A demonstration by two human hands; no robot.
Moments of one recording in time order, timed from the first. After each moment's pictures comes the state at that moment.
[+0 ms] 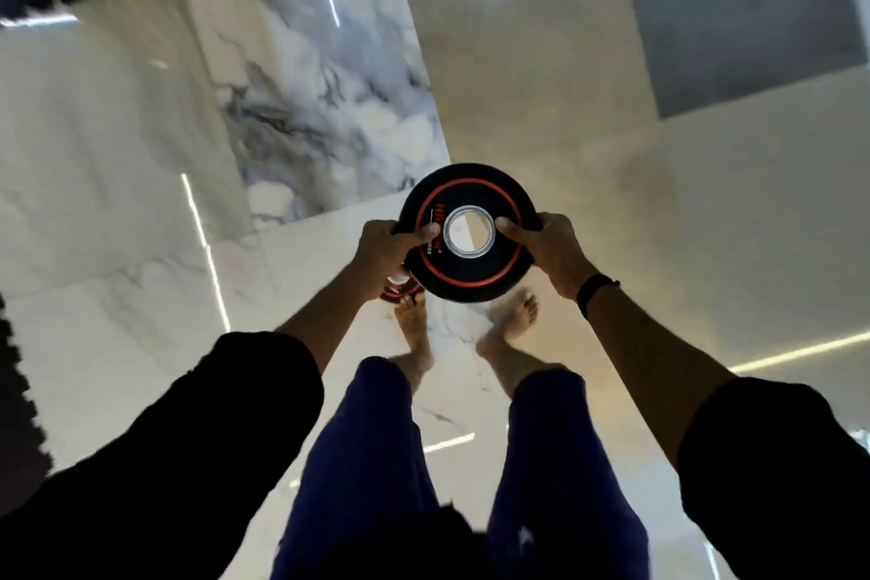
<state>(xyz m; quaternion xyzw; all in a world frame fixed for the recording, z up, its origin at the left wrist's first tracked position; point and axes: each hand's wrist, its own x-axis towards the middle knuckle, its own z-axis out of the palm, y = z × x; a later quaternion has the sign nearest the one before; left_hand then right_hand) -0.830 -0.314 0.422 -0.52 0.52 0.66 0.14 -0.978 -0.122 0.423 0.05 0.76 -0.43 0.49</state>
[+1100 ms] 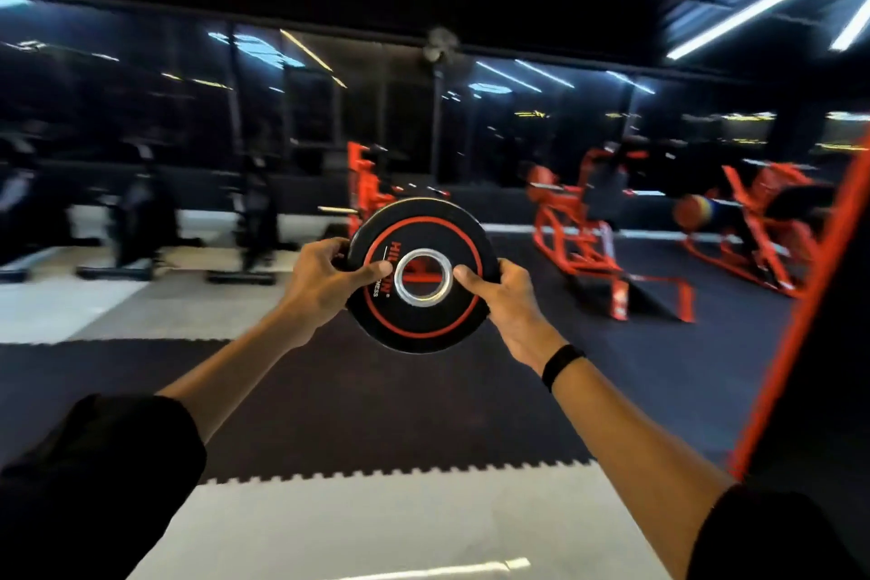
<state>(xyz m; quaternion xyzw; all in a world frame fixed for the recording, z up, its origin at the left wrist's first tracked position) -0.302 -0.252 1.011 -0.68 0.38 0.04 -0.63 -0.448 -0.445 0.988 -0.69 0.15 -0.36 0.61</state>
